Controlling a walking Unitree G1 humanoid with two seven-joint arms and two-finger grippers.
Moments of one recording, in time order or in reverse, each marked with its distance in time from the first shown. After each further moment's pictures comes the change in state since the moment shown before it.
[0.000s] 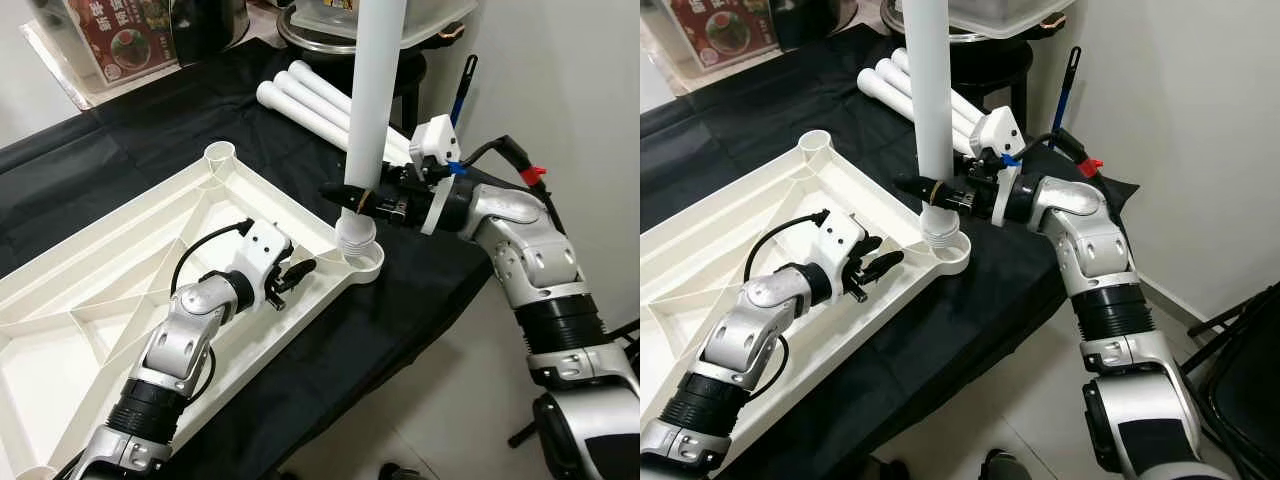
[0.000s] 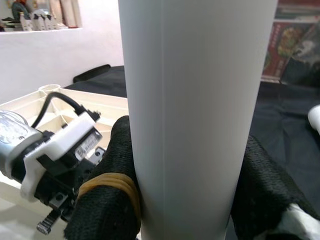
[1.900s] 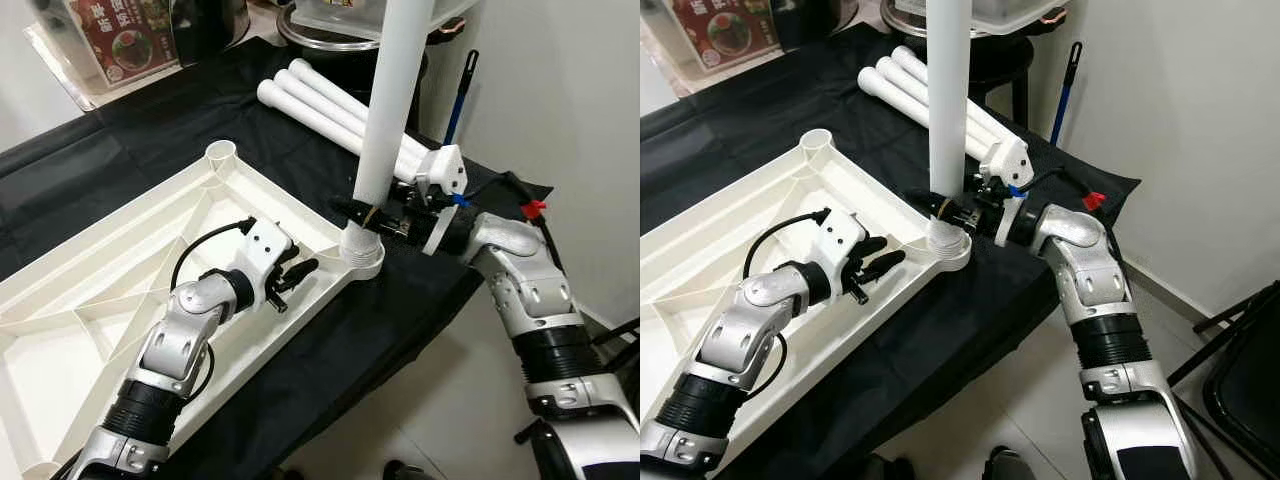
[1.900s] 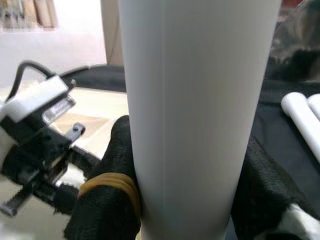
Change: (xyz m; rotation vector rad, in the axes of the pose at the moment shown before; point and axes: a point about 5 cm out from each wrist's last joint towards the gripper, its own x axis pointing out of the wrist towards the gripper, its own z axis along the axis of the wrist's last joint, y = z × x) left arm -0.003 -0.001 0.006 0.018 -0.017 -0.027; right arm -0.017 0.002 -0.022 -0.036 -0.003 -0.101
